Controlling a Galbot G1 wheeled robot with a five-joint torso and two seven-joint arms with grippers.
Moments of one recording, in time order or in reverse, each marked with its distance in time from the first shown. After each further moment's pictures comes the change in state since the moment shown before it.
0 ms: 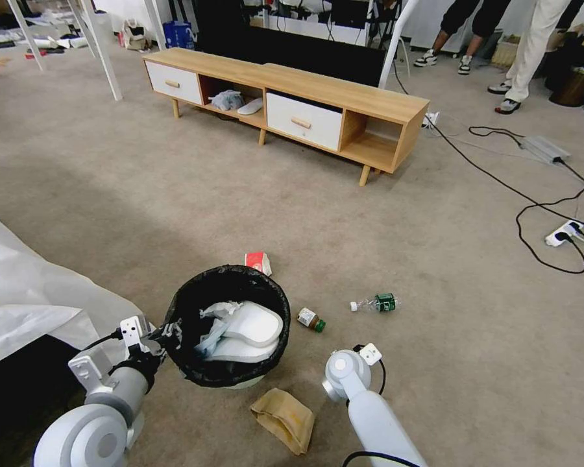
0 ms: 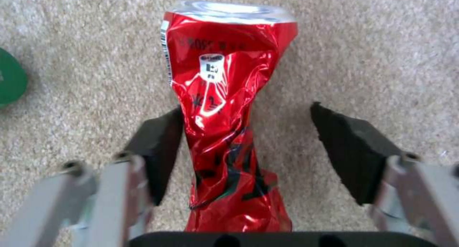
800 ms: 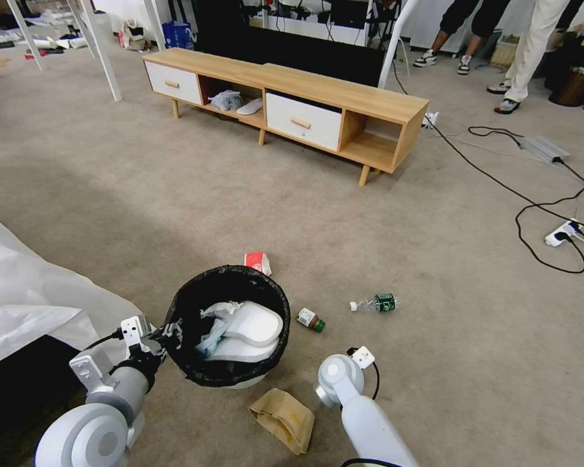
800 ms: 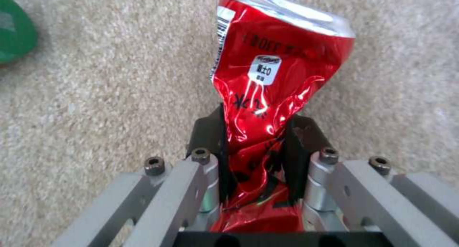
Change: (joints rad) left arm -0.007 -0.002 0.007 0.011 -0.003 0.000 0.000; right arm -0.028 0.002 -0.050 0.055 -0.010 0.000 0.036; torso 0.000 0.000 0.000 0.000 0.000
